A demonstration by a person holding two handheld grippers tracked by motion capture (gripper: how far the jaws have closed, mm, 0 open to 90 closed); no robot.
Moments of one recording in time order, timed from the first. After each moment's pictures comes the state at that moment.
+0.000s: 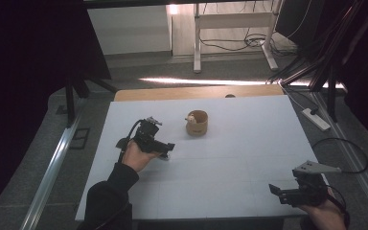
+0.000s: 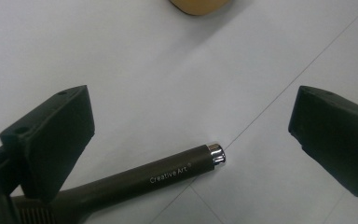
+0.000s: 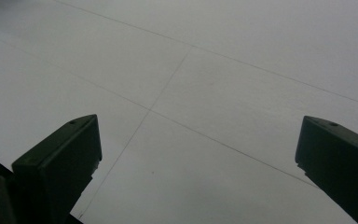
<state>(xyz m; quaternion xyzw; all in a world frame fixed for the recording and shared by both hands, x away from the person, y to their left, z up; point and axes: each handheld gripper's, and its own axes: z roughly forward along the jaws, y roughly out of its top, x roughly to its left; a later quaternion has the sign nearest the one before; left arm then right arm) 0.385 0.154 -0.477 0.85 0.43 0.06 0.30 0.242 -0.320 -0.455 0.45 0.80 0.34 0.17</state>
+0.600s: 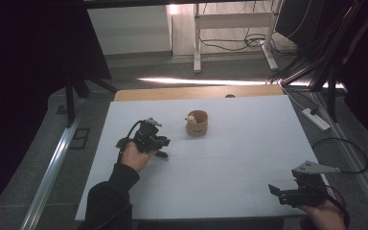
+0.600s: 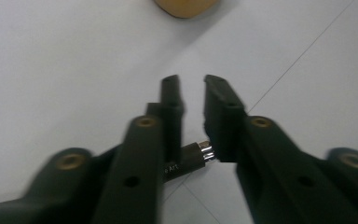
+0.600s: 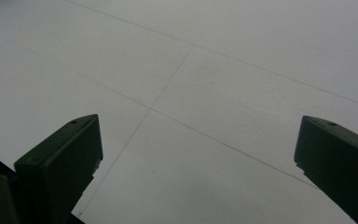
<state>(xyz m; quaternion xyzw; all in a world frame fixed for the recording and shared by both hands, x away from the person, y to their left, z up) 0.379 0.156 -0.473 0.85 0.42 0.06 0.32 0.242 -0.318 -0.455 0.45 0.81 0.34 0.17</state>
